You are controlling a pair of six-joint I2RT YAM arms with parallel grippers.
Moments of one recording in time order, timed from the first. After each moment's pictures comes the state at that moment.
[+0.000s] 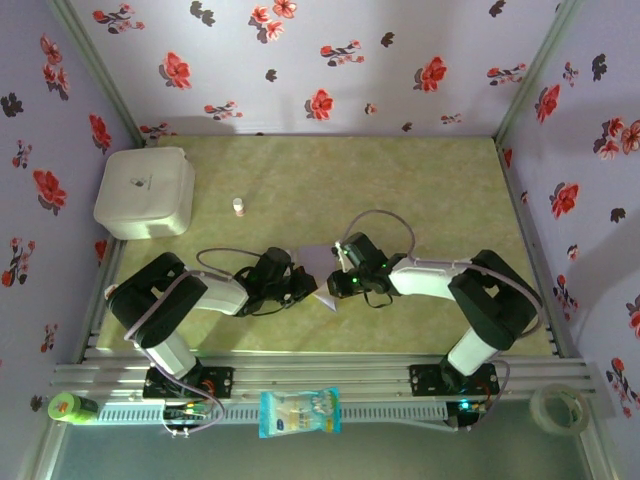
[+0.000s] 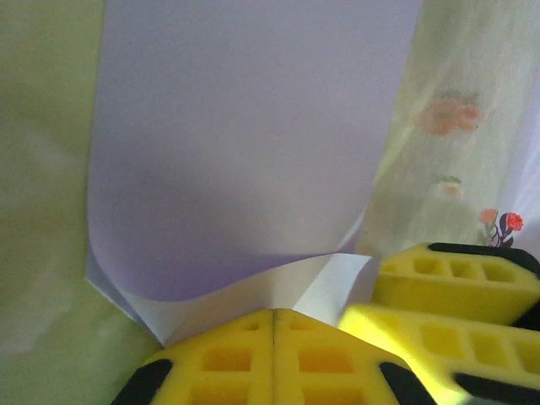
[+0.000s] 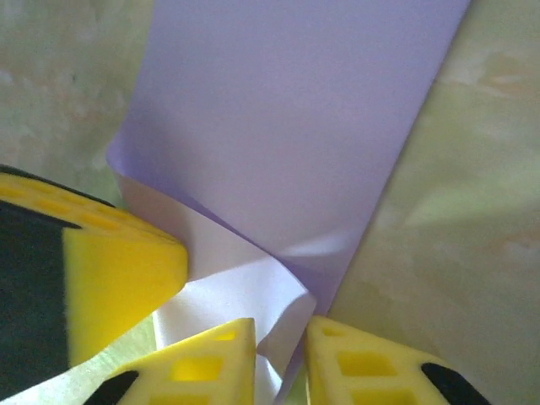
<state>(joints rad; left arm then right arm) -0.81 1.66 0.50 0.44 0.29 -1.21 0.77 1.60 0.72 -0.12 -0.25 0.47</state>
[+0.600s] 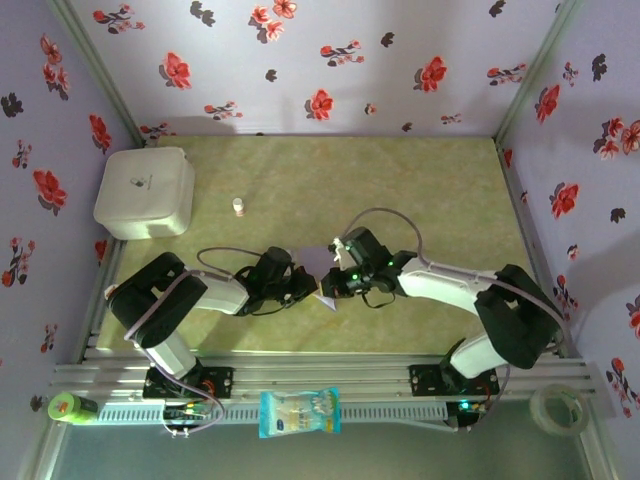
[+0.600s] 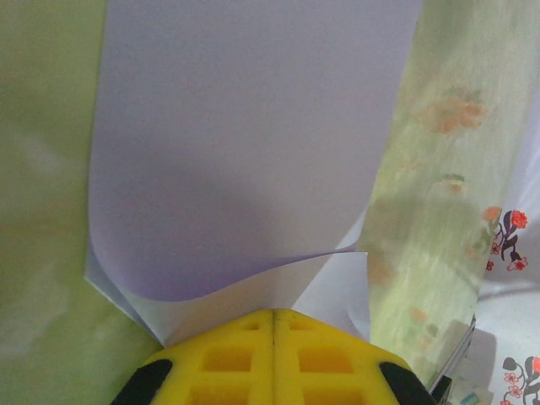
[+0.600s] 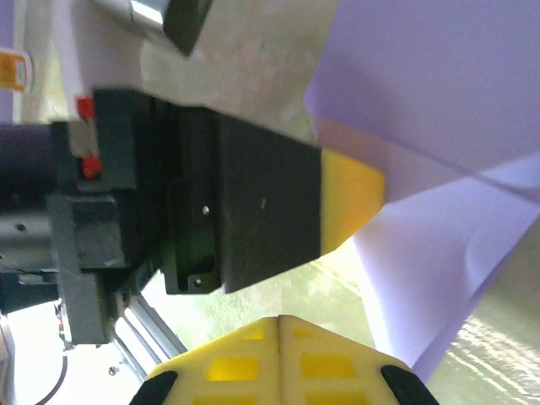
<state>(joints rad) -0.81 1.67 0.51 0.43 0.29 -1.20 0.81 1.48 0.76 -0.21 -0.48 0.64</state>
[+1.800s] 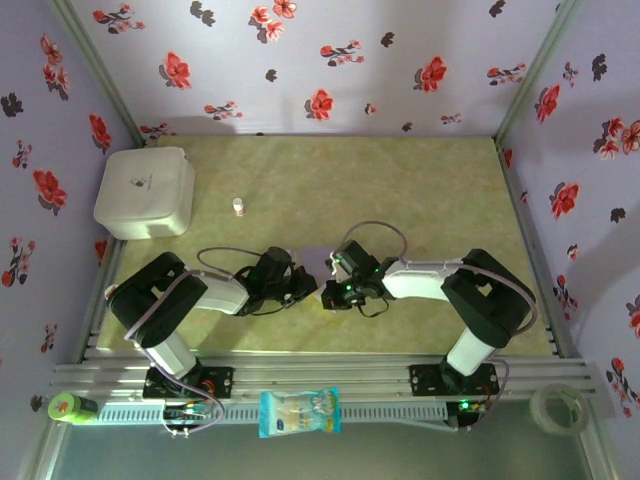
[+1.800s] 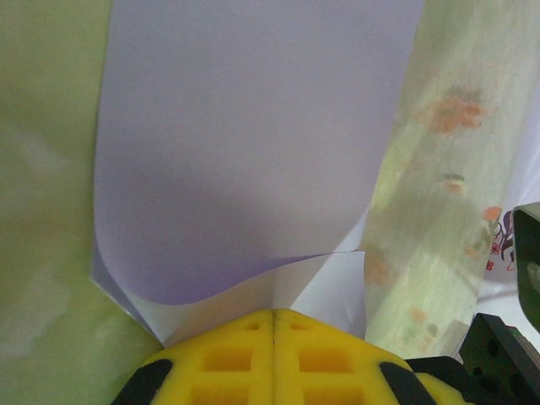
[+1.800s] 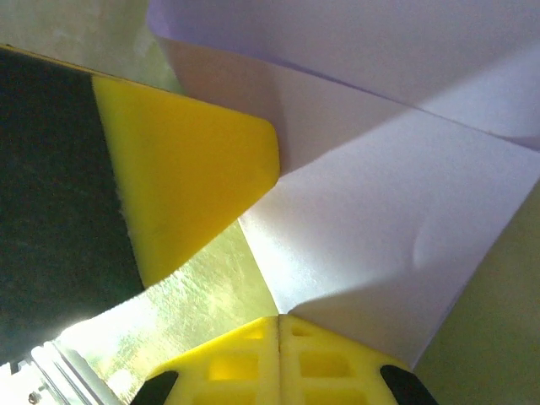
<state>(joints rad) -0.81 1.67 0.51 0.43 0.29 -1.20 0.84 1.64 0.72 -0.14 -0.43 0.67</state>
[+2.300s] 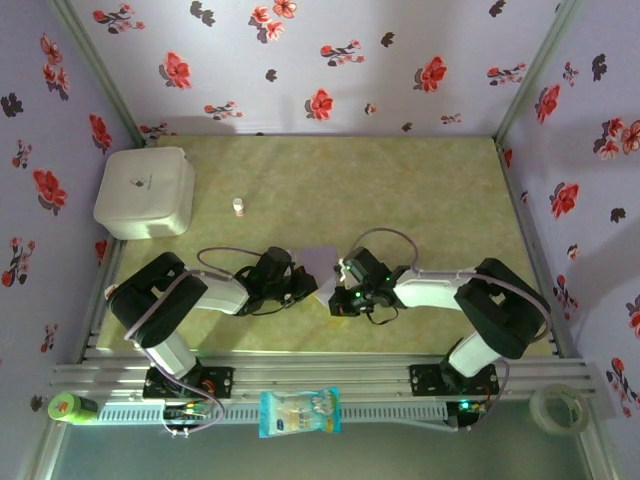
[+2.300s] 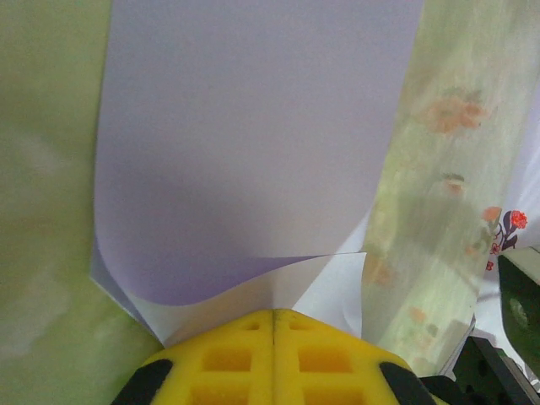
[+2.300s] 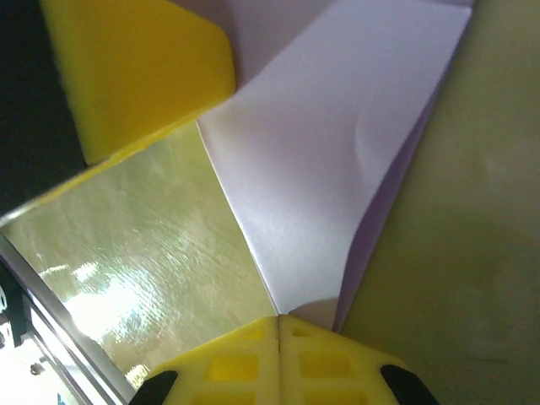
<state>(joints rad) -0.81 1.67 0.51 0.43 0.29 -1.20 0.82 1.54 0.61 -0.11 -0.45 0.68</state>
